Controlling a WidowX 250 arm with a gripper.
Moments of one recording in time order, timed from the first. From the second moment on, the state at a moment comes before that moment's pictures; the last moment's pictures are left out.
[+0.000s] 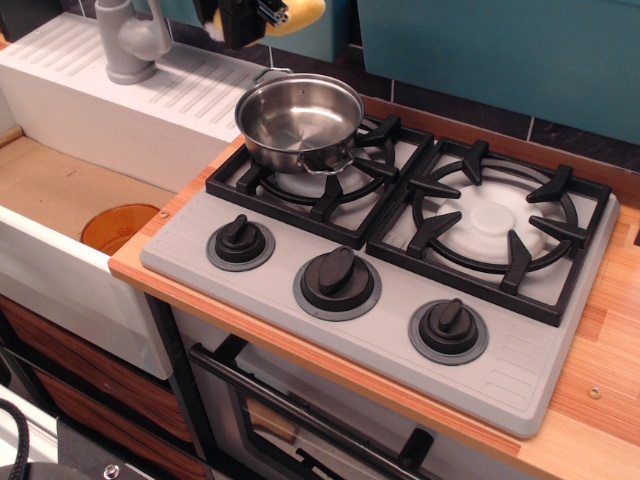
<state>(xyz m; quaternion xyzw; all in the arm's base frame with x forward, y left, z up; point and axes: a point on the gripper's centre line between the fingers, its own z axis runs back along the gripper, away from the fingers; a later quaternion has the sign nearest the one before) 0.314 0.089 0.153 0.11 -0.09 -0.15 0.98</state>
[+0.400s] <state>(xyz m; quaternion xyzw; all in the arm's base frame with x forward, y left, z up) 0.320 0.083 0.143 0.09 -0.11 -0.16 0.98</state>
